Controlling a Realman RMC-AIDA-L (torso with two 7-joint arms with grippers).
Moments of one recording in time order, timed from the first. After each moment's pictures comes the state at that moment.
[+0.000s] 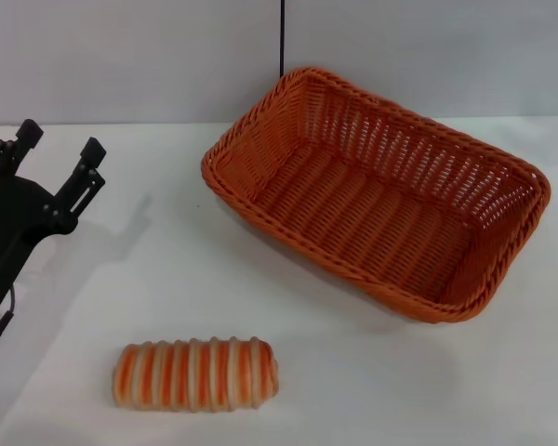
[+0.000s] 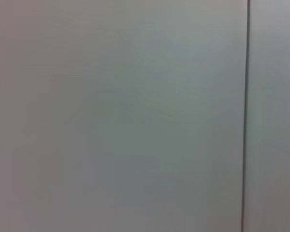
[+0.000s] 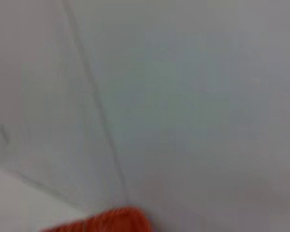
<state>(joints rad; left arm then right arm) -0.31 -2.06 0.30 -0.08 1.46 1.61 -0.36 0.52 1.94 -0.65 -1.24 1.10 1.60 -1.11</state>
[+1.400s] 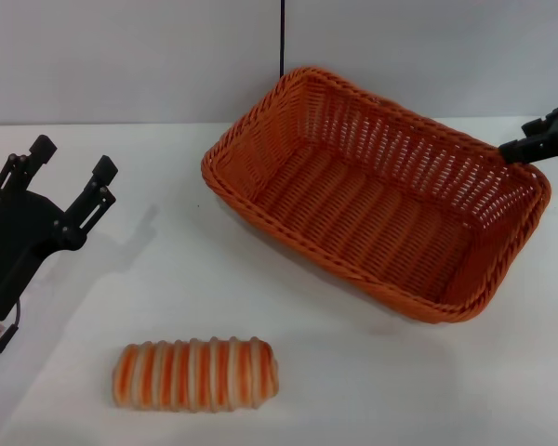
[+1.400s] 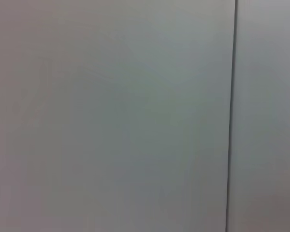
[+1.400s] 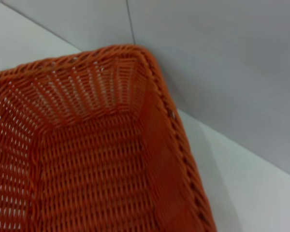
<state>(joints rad) -0.30 -2.06 0.31 -0.06 1.49 1.60 -0.37 0.70 2.00 -0.82 -1.13 0.59 1.59 -1.02</state>
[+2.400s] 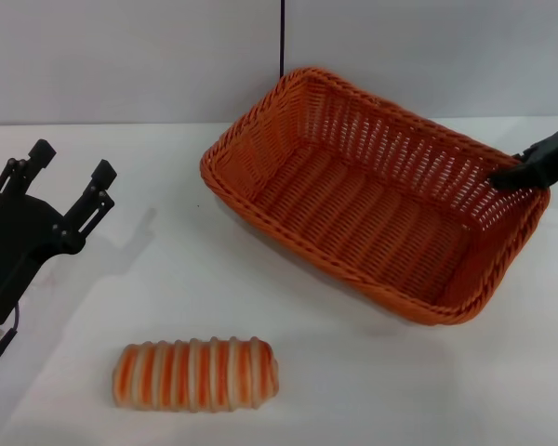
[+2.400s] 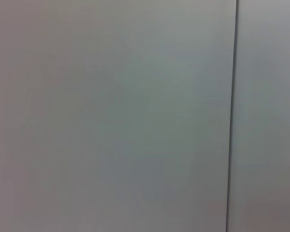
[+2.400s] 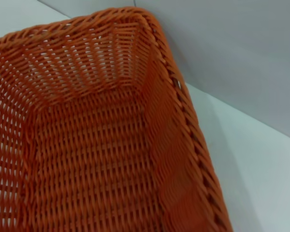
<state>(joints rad) -0.29 -2.06 0.31 -0.06 1.49 1.60 -0.37 0.72 2.00 -0.85 -0.98 0.57 1.50 -1.05</state>
